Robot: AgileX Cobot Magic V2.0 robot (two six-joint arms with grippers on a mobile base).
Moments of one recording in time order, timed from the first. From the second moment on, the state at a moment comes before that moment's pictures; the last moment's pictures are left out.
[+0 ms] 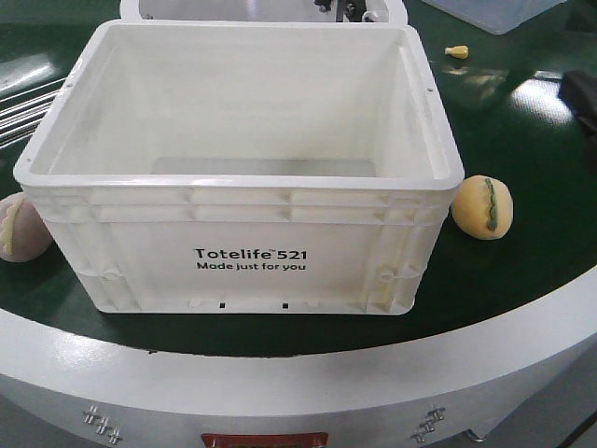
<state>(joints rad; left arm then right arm) 0.03 0.66 -0.61 0.15 0.12 -0.09 0.09 0.75 -0.68 0.12 0.16 -0.20</state>
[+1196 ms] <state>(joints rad) 0.05 1.00 -0.85 0.15 0.14 -0.15 -0.03 1.50 -1.02 0.22 0.47 -0.19</state>
